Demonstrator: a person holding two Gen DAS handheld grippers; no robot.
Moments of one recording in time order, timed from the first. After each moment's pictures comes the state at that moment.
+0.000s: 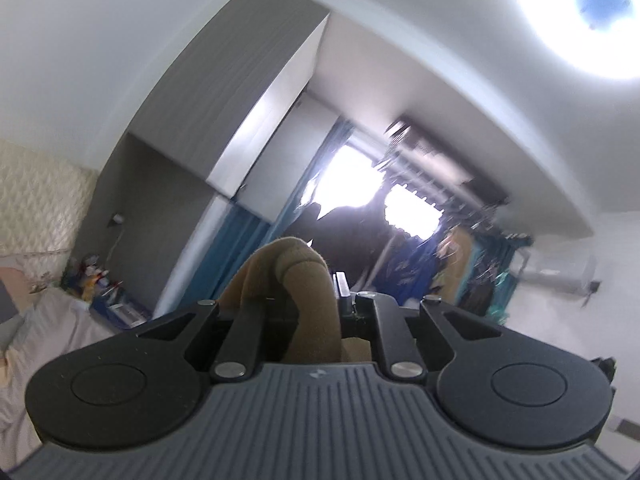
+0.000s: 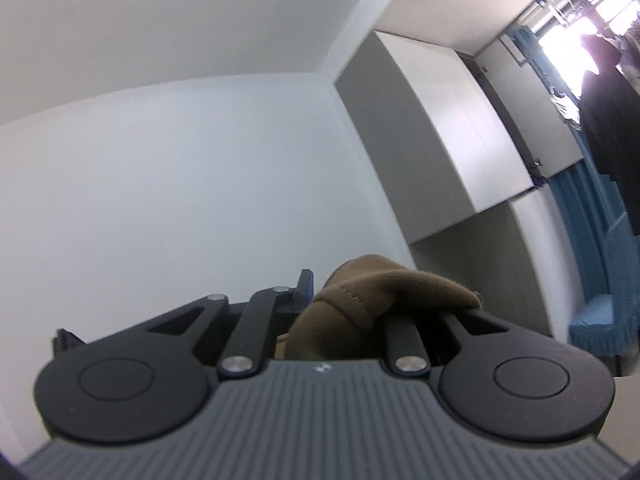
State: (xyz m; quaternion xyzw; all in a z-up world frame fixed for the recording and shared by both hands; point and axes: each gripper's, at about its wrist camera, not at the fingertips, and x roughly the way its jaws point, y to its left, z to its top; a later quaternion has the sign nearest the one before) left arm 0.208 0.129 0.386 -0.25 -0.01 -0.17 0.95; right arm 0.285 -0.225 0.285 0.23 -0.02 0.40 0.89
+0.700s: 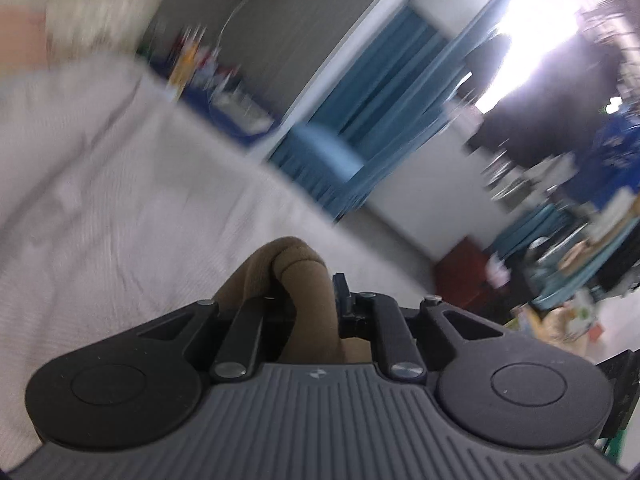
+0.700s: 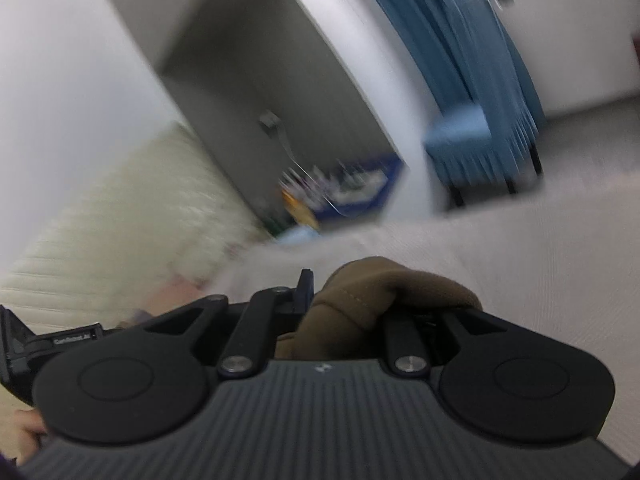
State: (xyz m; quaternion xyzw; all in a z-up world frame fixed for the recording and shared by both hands) left arm 0.797 0.175 -0.097 -0.29 0.30 -0.07 0.90; right arm 0.795 -0.168 -0.105 0.25 0.27 0.23 0.90
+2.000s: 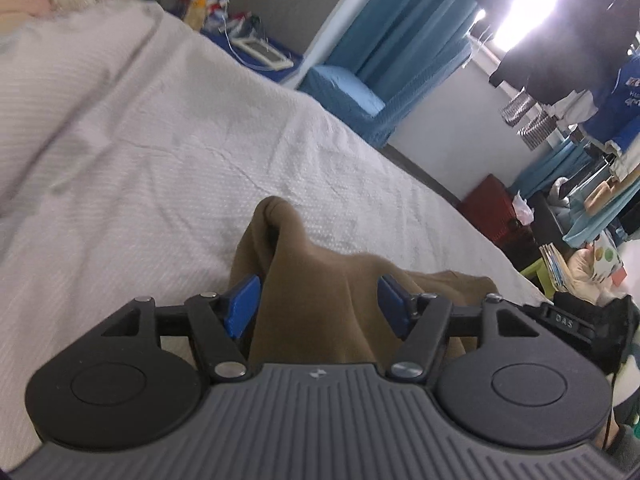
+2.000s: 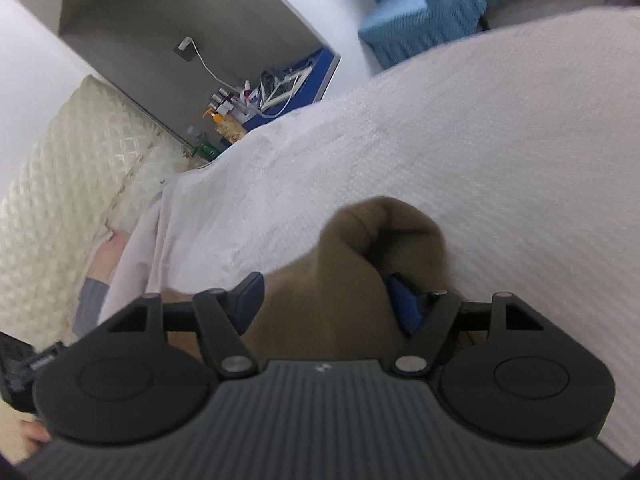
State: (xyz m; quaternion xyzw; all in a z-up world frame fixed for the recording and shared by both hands) left arm 0.765 0.208 -0.151 -0.24 0.36 -0.08 0.90; right arm 0.800 -0.177 -0.200 0.28 0.40 0.21 0.85
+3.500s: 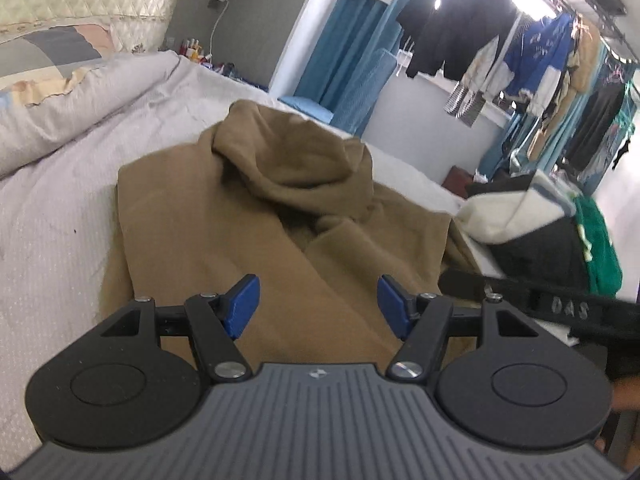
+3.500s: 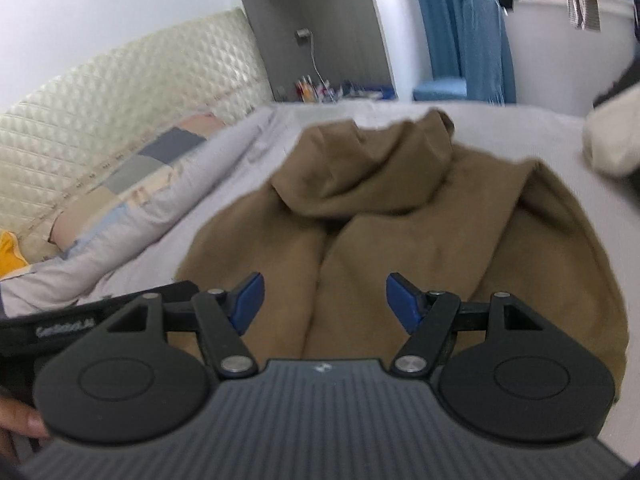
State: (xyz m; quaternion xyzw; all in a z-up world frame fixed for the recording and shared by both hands) left arm 0.268 0.075 -0.129 -0.17 0.28 -0.09 0.94; right arm 0.339 -0.146 -0.120 0.08 0.31 0.22 0.92
